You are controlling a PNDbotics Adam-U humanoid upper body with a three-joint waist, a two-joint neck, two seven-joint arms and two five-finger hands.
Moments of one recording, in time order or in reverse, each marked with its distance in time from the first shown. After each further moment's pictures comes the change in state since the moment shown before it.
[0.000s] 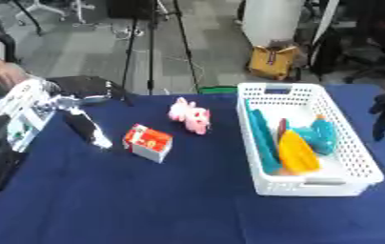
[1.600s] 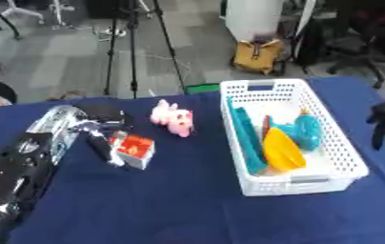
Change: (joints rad) left arm -0.059 -0.124 0.089 0.286 -0.243 -0.047 0.041; right arm -0.018 0.002 0.011 0.000 -0.003 0.004 0.019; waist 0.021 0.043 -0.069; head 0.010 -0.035
